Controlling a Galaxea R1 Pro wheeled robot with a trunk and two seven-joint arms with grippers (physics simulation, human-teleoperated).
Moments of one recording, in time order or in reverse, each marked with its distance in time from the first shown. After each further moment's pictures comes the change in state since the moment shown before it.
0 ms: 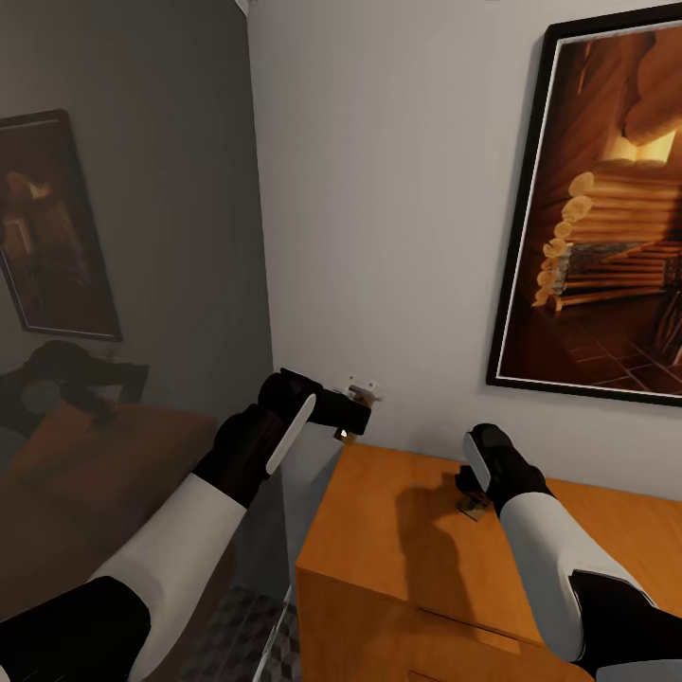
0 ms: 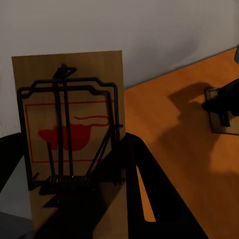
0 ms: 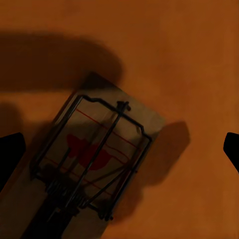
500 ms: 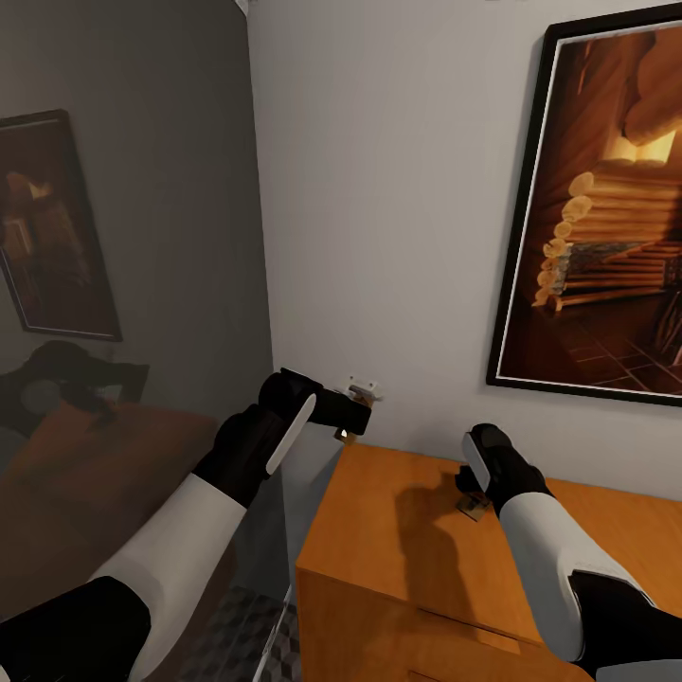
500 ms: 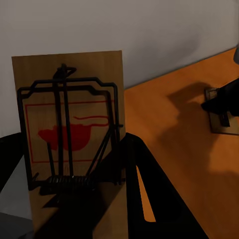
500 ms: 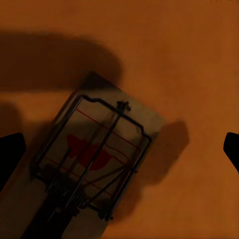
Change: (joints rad) left arm 0.000 -0.001 0.000 0.000 0.000 0.000 0.000; right arm 0.000 0.001 0.002 0.000 0.000 -0.001 -0.005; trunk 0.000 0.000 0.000
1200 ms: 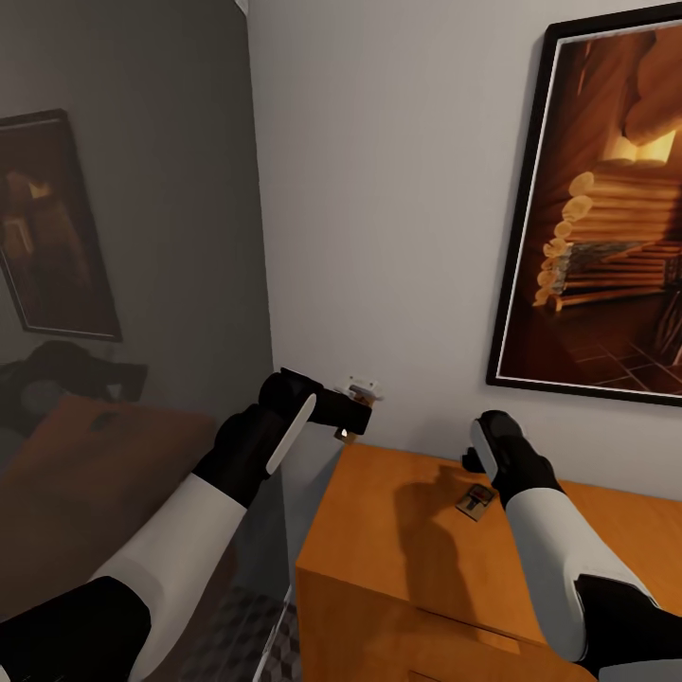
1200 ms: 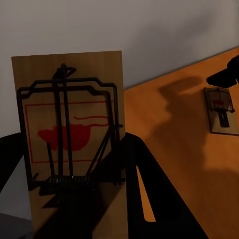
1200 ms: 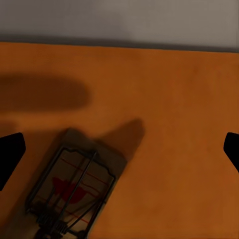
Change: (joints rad) left arm 0.000 0.000 0.000 -0.002 0.000 0.000 0.000; right arm 0.001 -0.010 -0.002 -0.117 0.004 0.000 -0.005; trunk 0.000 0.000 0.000
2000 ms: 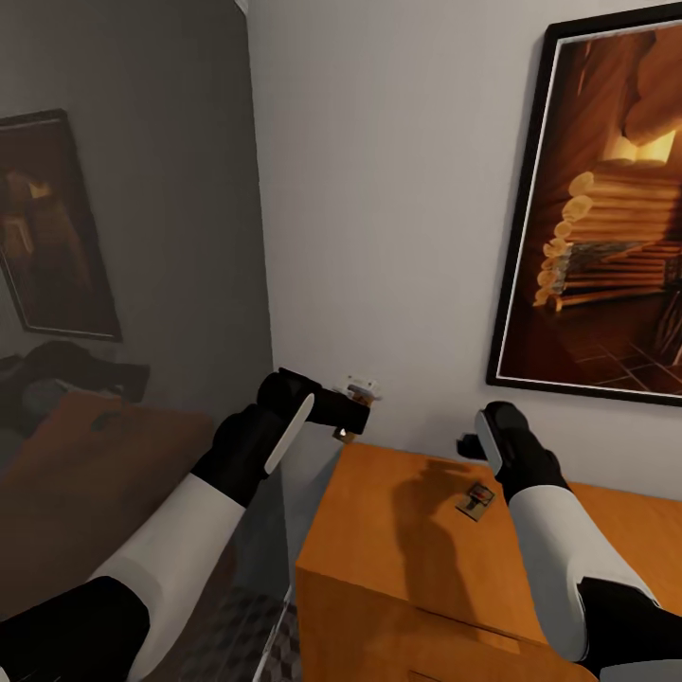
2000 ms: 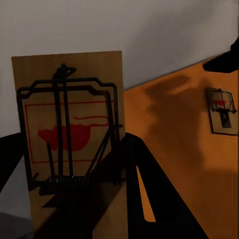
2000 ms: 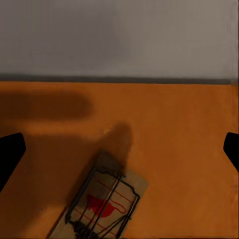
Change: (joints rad) left arm 0.000 0.004 0.002 -0.002 0.001 0.000 0.000; right arm 0.000 -0.004 0.004 -0.080 -0.003 0.000 0.099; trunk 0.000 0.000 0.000
